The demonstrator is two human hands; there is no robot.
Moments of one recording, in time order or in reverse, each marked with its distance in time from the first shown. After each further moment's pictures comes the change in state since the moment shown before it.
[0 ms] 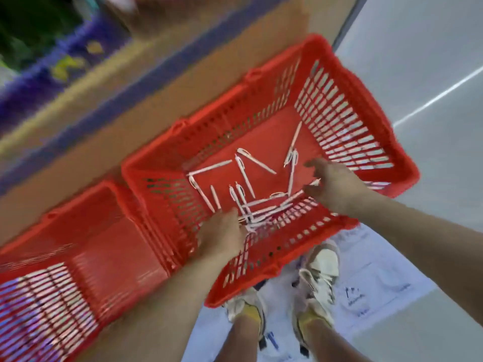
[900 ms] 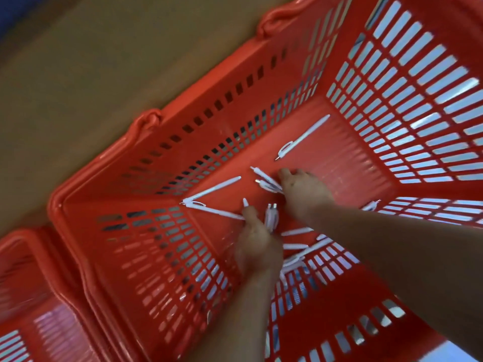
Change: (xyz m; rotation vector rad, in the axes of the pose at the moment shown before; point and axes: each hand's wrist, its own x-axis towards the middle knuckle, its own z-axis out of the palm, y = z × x) left_hand 0.134 0.014 0.101 -0.515 0.280 -0.237; right_hand 0.160 -0.005 0.149 -0.264 0.118 -0.049
